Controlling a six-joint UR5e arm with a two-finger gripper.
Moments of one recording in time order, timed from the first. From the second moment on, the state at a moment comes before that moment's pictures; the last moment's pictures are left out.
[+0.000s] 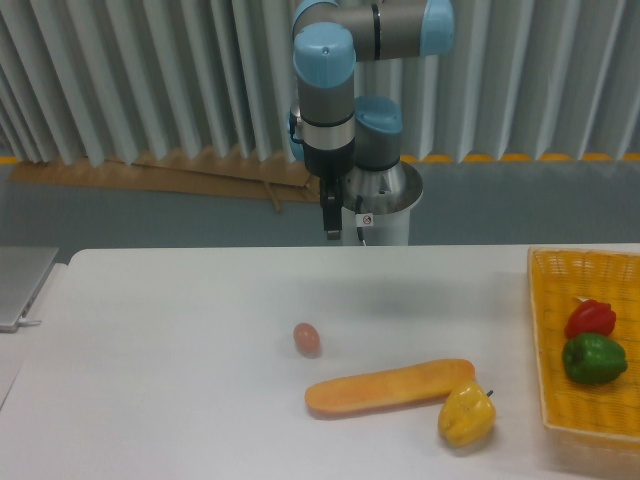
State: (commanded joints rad) arm 2.26 -1.53 -1.62 -1.60 1.57 1.60
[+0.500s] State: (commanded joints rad) arm 2.32 -1.53 -1.61 -1.60 1.57 1.59
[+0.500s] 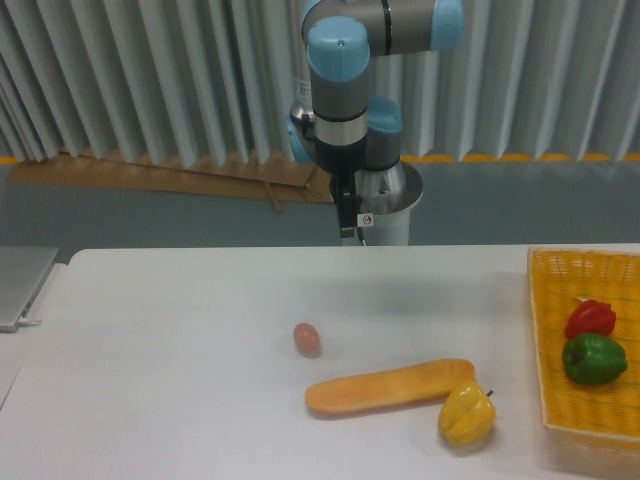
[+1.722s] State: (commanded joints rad) arm 2.51 -1.54 -1.60 -1.59 1.56 1.56
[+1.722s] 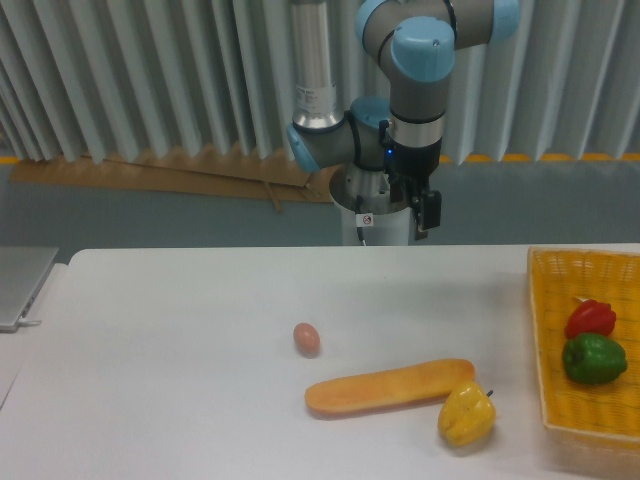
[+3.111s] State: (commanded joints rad) arm 2.86 -1.75 -1.60 -1.37 1.58 1.81
